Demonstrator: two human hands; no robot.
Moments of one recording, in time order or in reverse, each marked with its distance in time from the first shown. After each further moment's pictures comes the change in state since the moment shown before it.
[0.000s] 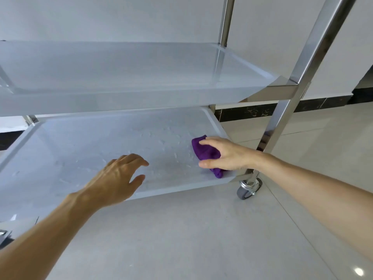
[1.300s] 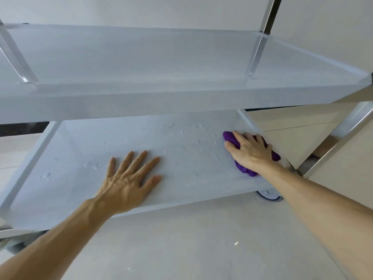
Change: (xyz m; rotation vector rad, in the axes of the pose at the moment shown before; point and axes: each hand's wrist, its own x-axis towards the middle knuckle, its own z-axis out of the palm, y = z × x) left_hand -0.021 -0.001 0.049 0.103 -0.181 -0.202; right_hand 0.004 0.050 0.040 -0.243 0.285 0.473
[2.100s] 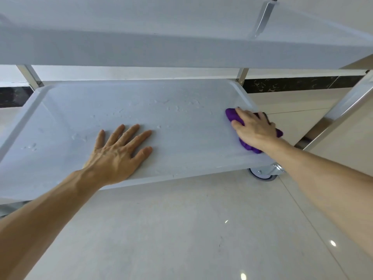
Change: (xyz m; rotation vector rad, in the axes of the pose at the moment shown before) left_hand 0.004 -0.006 0.003 -0.012 0.030 -0.035; right_hand 0.003 0.013 -0.007 0.004 -0.007 -0.030
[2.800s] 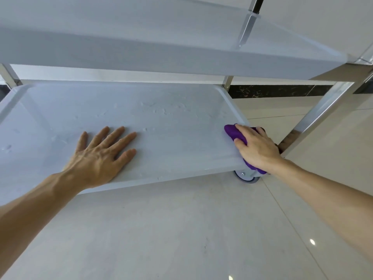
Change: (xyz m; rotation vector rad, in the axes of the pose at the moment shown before) left_hand 0.000 -0.005 -0.002 -0.003 -0.014 0.008; right_hand -0.045 0.043 -0.005 0.033 0.075 -0.029
